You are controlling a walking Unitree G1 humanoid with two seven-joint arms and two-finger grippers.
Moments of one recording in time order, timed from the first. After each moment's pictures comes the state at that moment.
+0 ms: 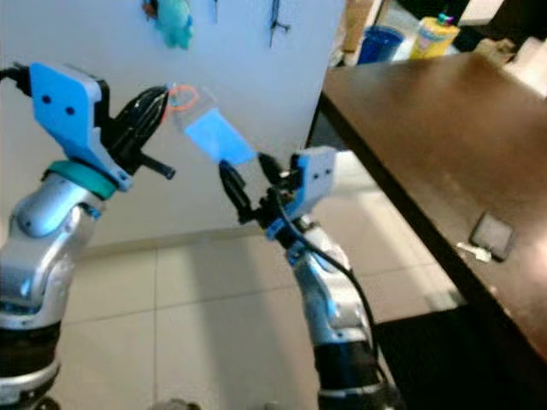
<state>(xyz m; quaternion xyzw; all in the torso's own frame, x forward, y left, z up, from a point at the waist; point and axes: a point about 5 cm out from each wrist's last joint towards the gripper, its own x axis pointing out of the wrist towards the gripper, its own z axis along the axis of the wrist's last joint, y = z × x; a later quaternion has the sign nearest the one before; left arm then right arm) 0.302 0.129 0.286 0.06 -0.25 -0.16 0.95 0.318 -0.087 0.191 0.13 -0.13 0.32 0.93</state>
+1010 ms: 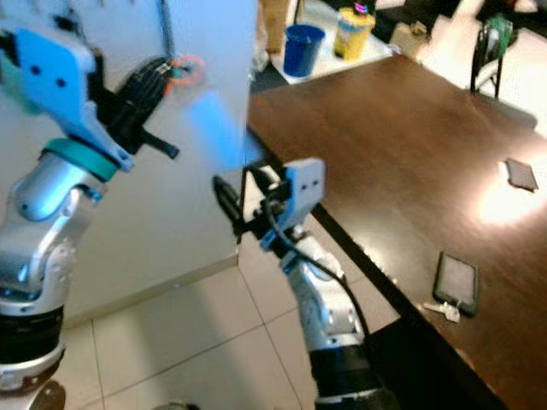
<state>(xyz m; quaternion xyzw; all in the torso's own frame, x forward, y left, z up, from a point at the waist) 0.301 0.117 0.304 0.05 -0.28 -0.18 0.94 0.318 -0.092 0.175 0.12 -0.11 0.31 0.94</state>
